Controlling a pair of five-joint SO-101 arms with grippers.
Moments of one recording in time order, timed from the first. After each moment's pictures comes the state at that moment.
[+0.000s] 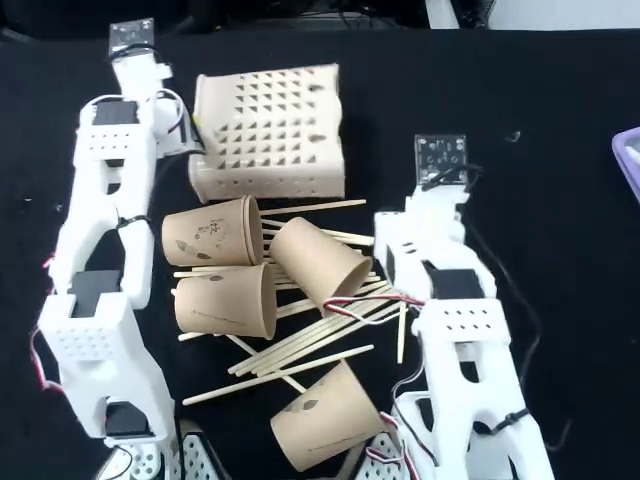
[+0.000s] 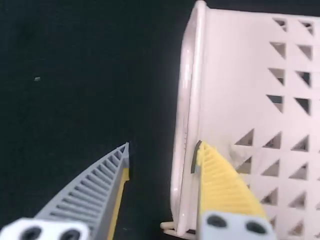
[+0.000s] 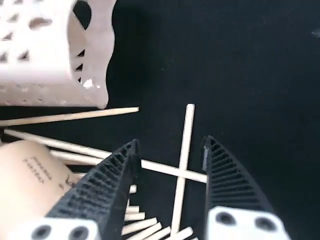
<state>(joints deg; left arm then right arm) -9.6 22.4 -17.5 59.1 3.0 -2.7 -42.1 63.0 33.1 -1.3</state>
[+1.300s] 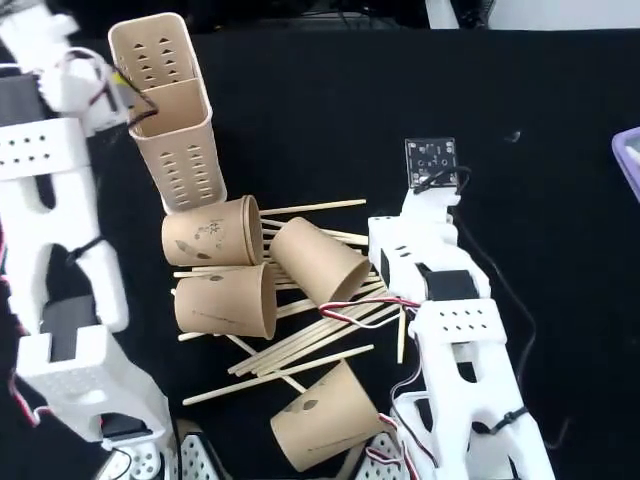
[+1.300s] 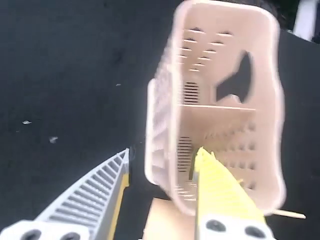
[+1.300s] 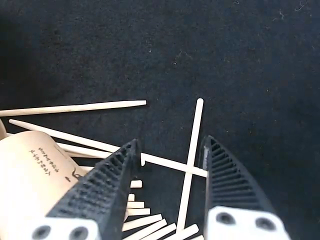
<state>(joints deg) -15.6 9.6 -43.1 90.9 8.7 -3.7 -42.0 63.3 33.0 -1.3</state>
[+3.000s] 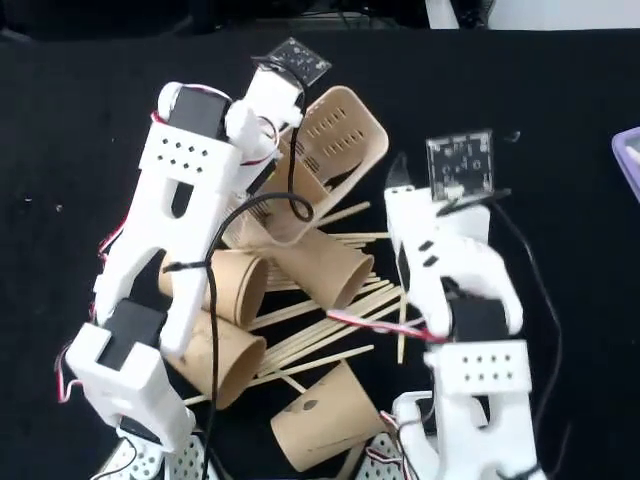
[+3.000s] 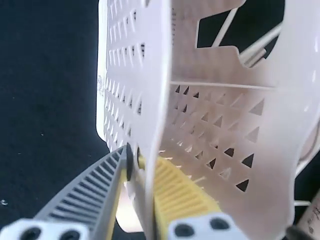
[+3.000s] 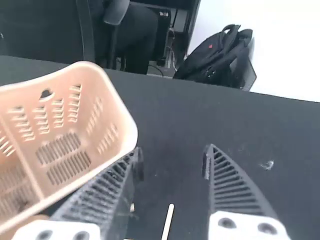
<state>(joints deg) 14.4 9.5 -30.7 99.6 -23.1 -2.5 -55.6 53.9 32.7 8.3</state>
